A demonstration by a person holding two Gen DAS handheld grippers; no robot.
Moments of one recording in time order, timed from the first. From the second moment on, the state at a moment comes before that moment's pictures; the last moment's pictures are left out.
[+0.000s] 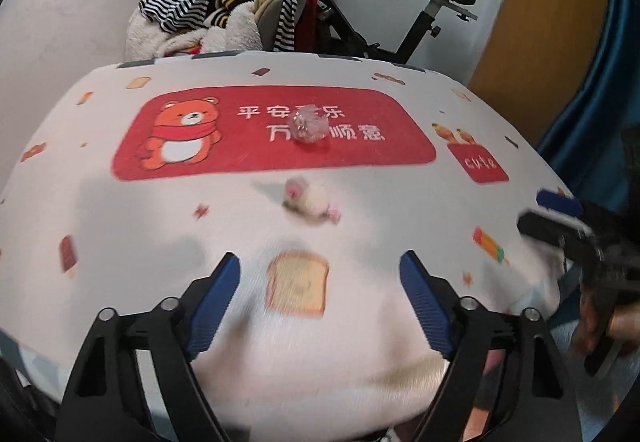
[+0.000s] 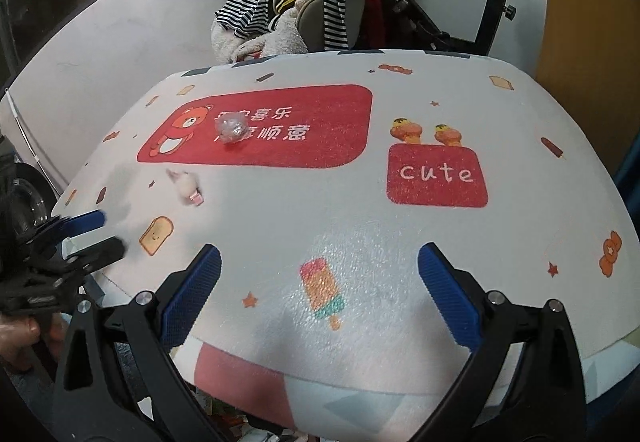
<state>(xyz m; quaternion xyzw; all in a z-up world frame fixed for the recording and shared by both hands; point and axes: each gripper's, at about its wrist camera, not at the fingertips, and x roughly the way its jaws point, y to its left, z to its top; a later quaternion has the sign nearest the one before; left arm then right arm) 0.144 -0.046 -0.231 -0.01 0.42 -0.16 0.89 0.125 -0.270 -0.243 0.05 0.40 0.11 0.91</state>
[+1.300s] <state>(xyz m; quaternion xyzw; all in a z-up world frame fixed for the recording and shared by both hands) 0.167 0.068 -0.217 -0.11 0.42 -0.08 0.90 0.318 -0.116 -0.277 -0.05 0.48 0.18 0.86</state>
